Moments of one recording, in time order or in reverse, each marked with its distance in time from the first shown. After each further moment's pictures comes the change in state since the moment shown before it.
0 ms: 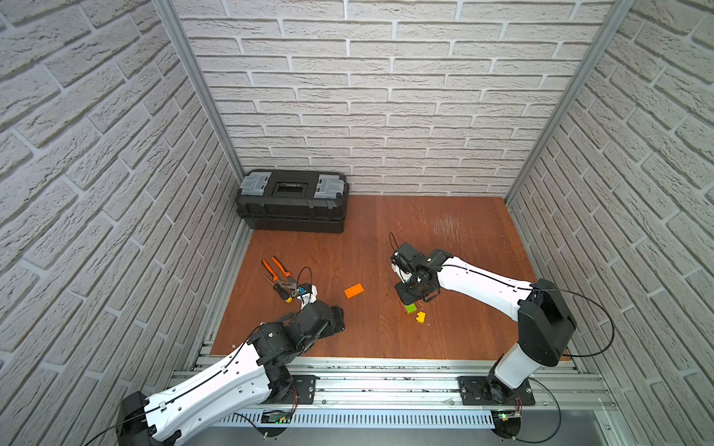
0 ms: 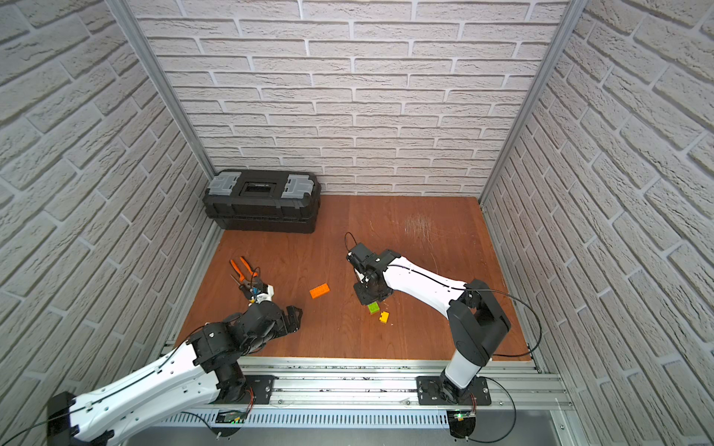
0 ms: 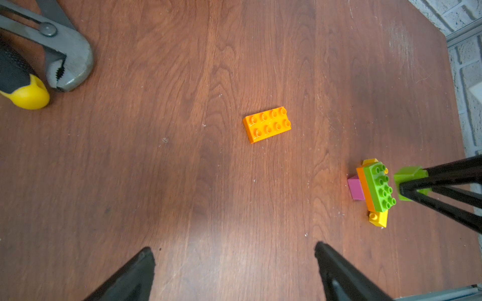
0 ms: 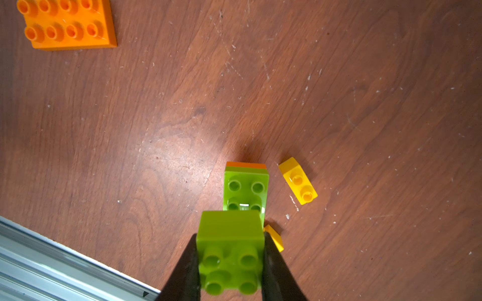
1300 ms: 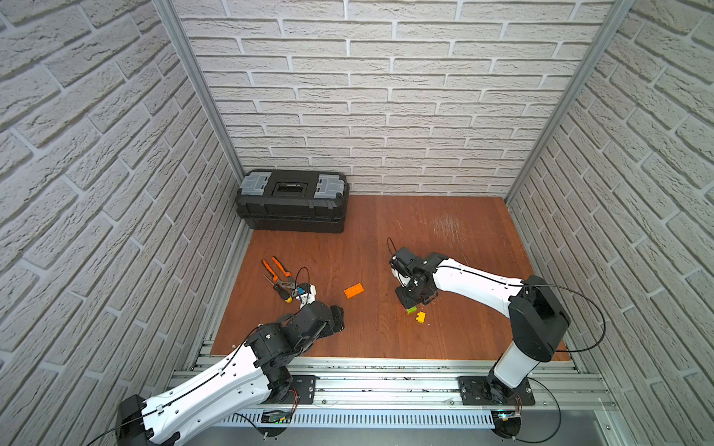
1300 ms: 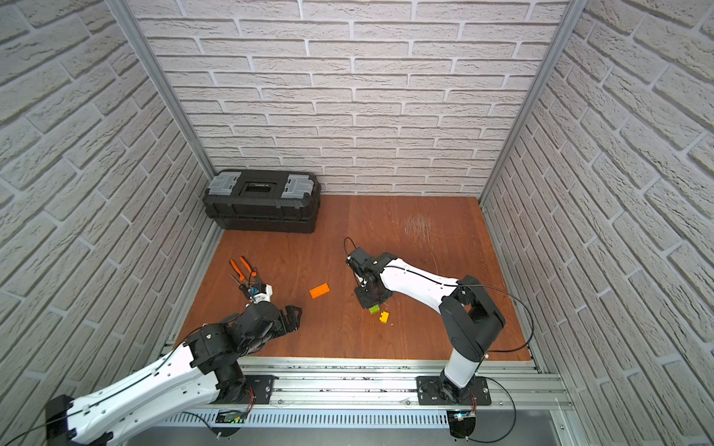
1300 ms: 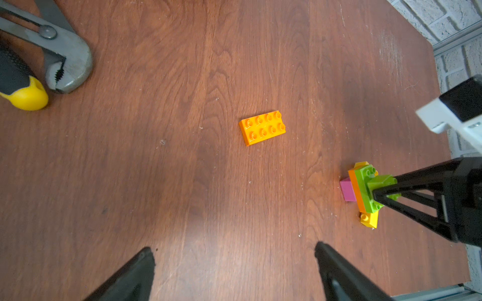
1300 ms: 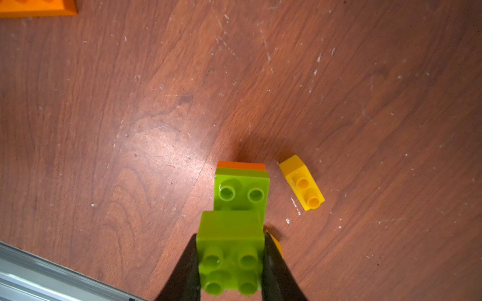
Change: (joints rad) left arm 0.000 -0.024 0.000 0.000 0.000 -0.008; right arm 0.001 0.044 -0.024 0.019 0.008 -0.016
